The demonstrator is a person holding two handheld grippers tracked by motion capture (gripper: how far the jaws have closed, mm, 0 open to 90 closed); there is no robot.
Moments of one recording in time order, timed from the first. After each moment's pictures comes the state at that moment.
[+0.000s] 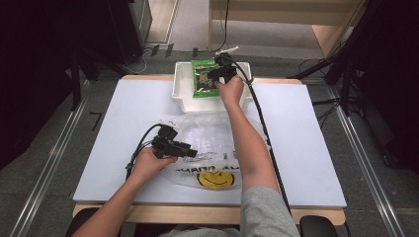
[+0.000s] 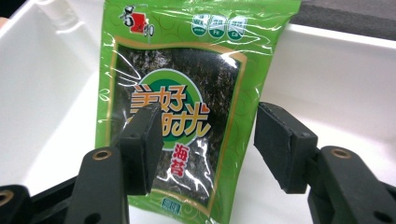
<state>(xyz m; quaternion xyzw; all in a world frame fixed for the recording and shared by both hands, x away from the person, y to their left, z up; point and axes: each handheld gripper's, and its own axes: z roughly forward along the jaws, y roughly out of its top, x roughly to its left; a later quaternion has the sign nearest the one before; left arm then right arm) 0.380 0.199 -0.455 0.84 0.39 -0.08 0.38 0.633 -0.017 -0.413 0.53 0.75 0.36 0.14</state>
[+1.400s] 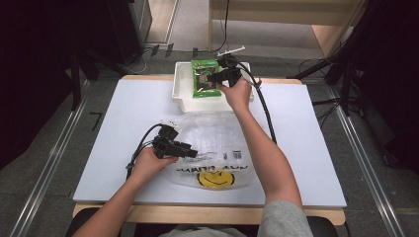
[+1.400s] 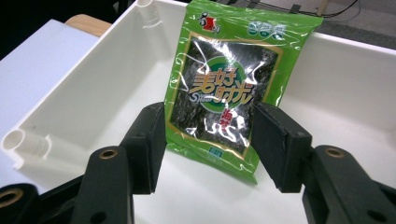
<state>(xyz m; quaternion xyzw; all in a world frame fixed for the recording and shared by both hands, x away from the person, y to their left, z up) 0.381 0.197 -0.456 0.84 0.39 -0.08 0.38 0.584 -0.032 -0.379 0.47 0.78 0.40 0.12</state>
